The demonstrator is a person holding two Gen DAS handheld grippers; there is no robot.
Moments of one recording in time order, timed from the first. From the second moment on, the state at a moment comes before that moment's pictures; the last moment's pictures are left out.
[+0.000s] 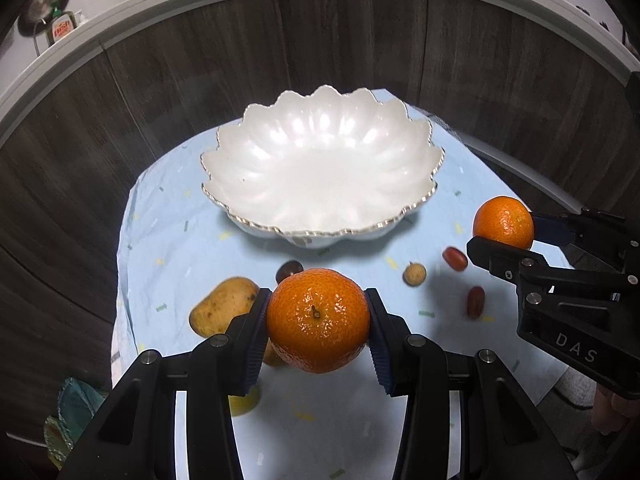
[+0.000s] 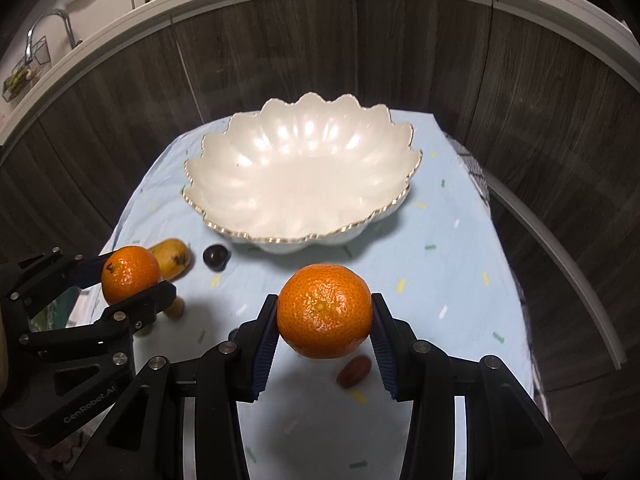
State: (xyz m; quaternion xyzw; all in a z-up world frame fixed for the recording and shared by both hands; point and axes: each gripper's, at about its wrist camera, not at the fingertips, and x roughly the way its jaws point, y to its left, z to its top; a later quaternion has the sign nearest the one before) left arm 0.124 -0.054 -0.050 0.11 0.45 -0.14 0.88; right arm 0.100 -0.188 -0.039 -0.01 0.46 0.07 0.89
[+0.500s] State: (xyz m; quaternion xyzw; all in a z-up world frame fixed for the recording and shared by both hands) left arm 0.167 -0.045 -0.029 0.09 0.42 -0.11 0.90; right arm 0.144 -0.195 -0.021 -0.01 0.43 0.06 0.90
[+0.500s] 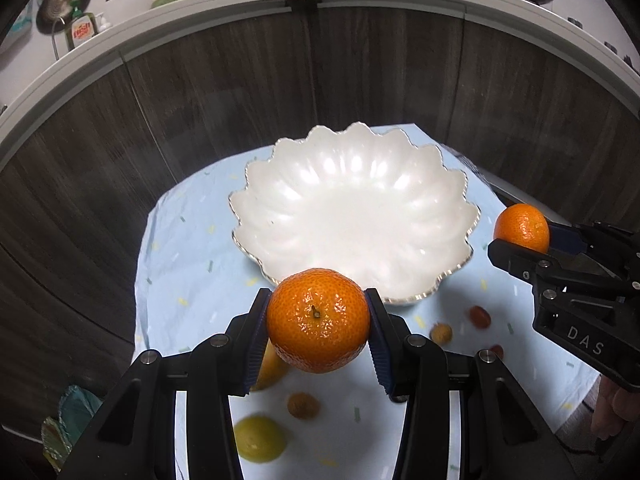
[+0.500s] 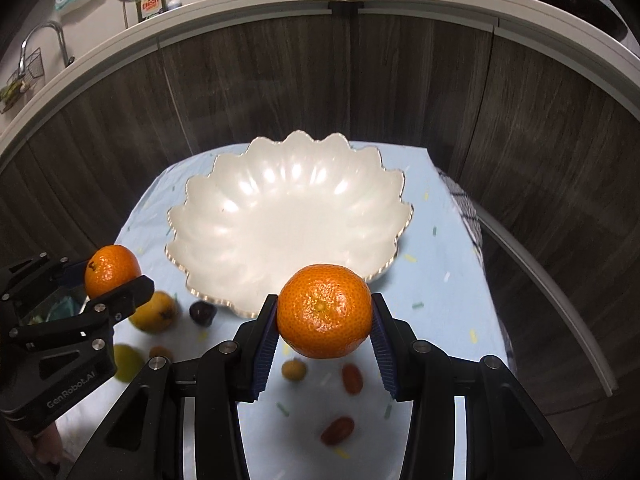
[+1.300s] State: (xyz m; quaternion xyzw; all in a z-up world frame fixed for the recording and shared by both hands) left arm 0.229 -0.041 -0.026 0.08 0.40 -0.10 0.91; right arm 0.205 -0.206 -0.021 -0.02 0.42 0.03 0.91
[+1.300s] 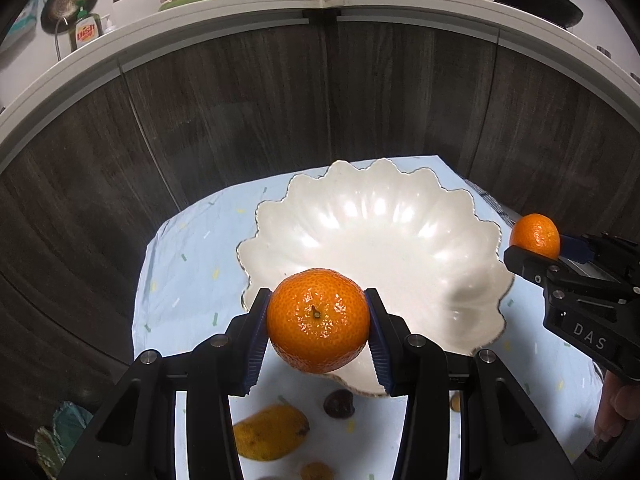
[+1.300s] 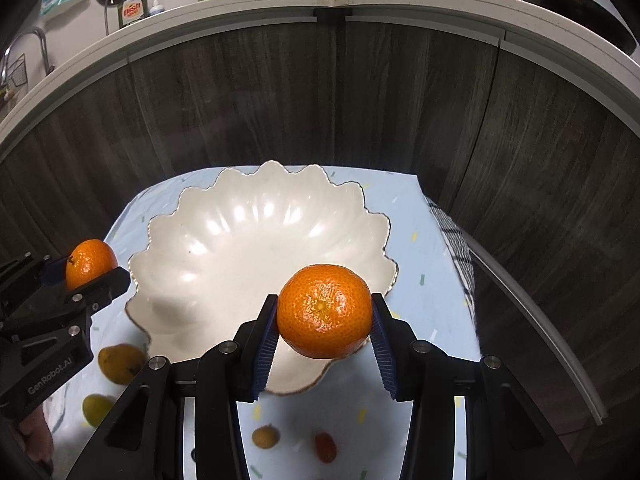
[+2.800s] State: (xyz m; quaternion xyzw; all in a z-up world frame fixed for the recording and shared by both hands) left arm 0.273 -0.039 -0.071 0.07 0.44 -0.09 0.89; right arm 0.248 -0.209 -0.060 -0.03 0.46 0.01 0.89
